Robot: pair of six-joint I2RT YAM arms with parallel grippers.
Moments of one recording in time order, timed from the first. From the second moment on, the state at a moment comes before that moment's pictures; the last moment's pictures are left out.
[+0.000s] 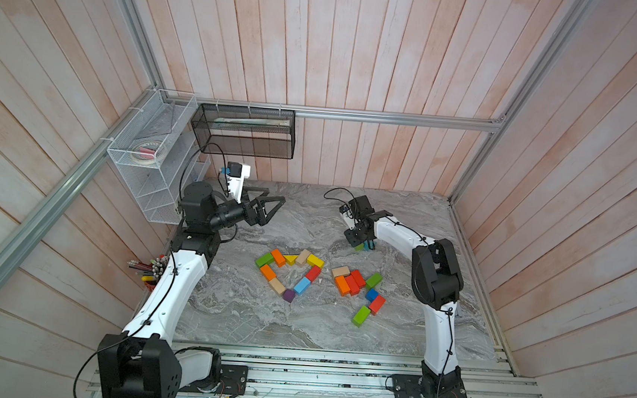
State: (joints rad) left arm -0.03 1.25 1.07 0.15 0.91 -0.37; right arm 0.47 2.19 1.70 -0.63 0.13 -0.23
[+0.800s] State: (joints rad) left arm -0.03 1.25 1.07 0.16 0.91 -0.37; right arm 0.49 2.16 1.69 -0.59 0.11 -0.24
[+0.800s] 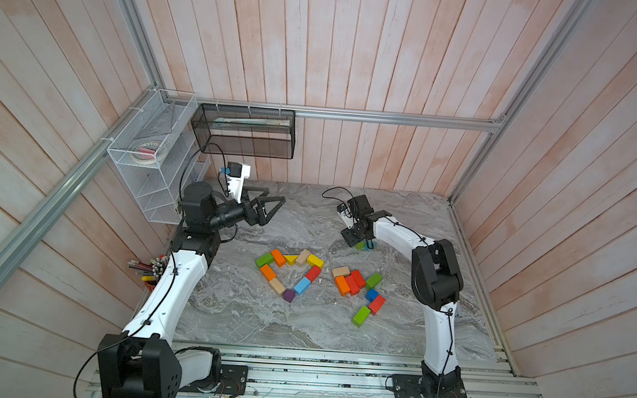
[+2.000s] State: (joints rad) left arm -0.03 1.25 1.06 0.18 0.94 -0.39; right arm 0.71 1.79 1.18 -0.54 0.18 0.06
